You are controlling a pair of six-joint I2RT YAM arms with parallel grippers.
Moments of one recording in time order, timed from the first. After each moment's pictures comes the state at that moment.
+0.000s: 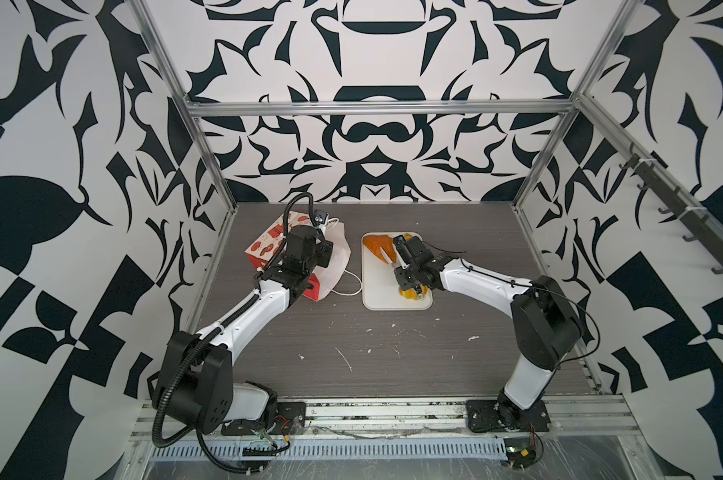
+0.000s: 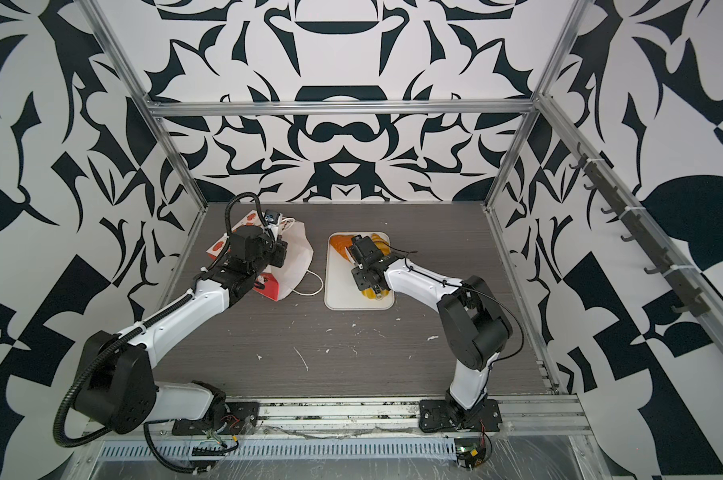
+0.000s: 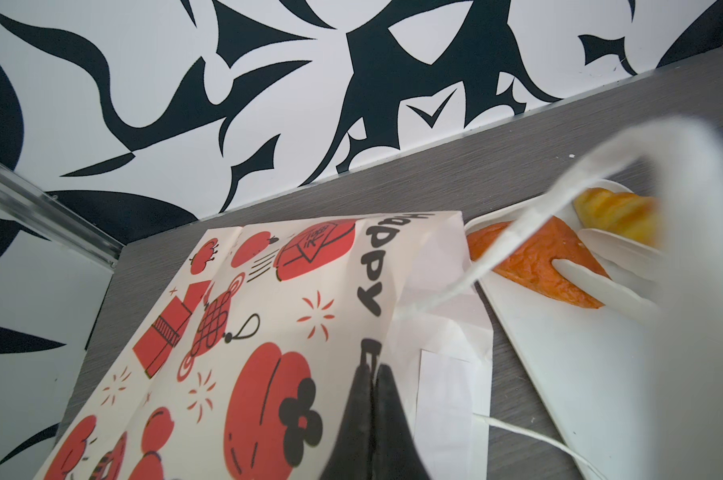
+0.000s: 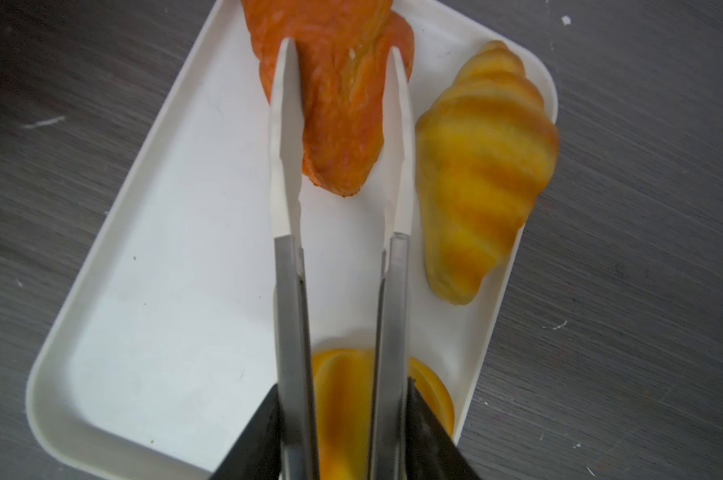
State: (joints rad) left arm -0.40 1.37 0.93 0.01 -0.17 0.09; right arm 0.62 1.75 1.20 -0.44 0.19 0.16
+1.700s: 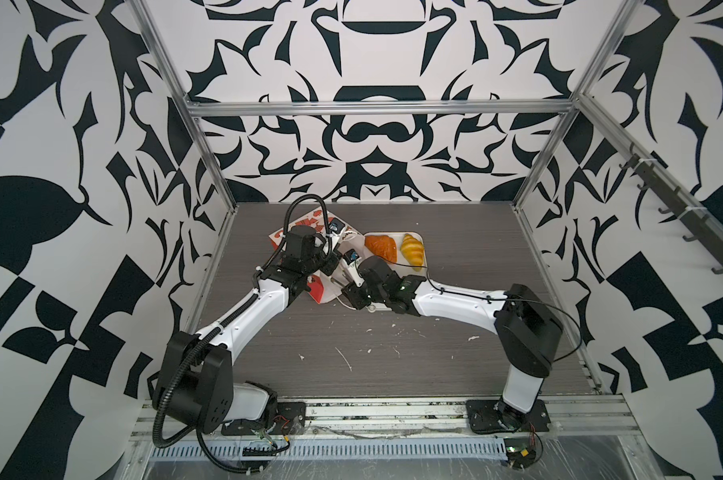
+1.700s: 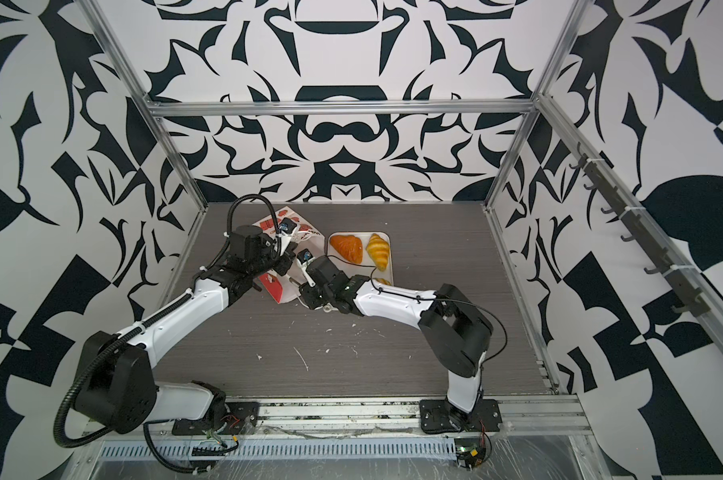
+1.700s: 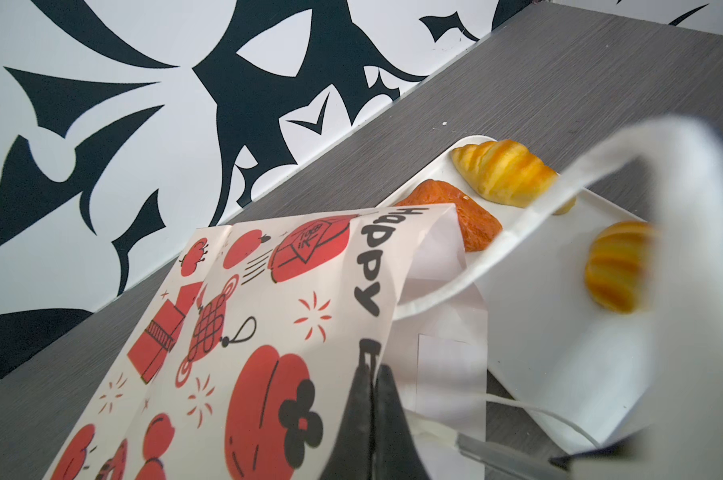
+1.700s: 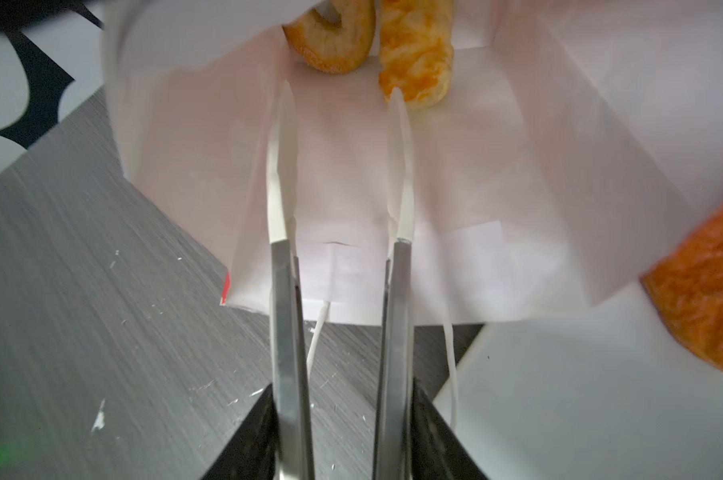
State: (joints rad) left arm -0.40 1.37 0.95 -0.05 0.15 0.32; right arm 0.94 1.85 1.26 -0.13 0.05 0.23
